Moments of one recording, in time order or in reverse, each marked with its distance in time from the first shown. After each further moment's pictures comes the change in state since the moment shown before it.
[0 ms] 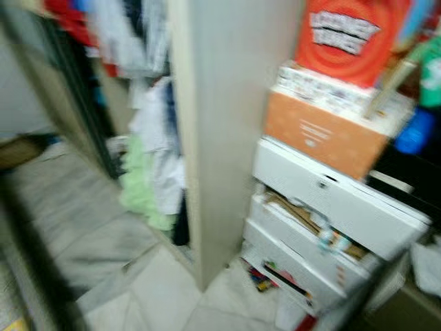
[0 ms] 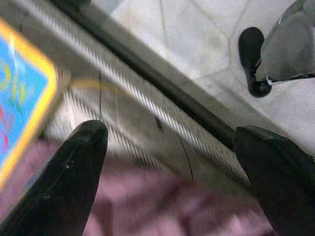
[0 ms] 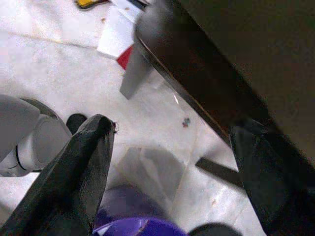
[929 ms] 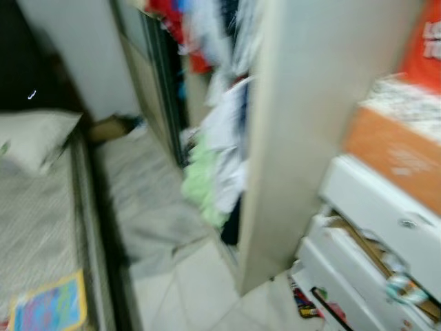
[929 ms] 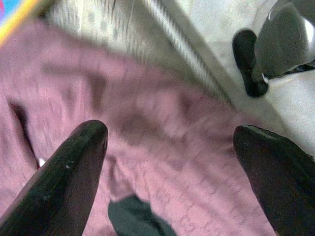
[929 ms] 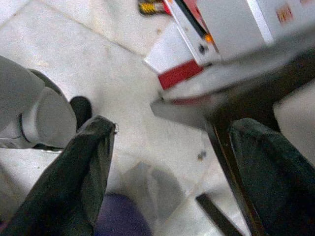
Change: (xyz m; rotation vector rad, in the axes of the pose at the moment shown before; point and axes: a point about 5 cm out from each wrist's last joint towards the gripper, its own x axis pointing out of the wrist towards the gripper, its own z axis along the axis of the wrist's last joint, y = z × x) left arm -0.002 0.002 -0.016 0.022 0.015 0.001; right arm -0.003 0.005 -0.011 -0.022 0.060 0.051
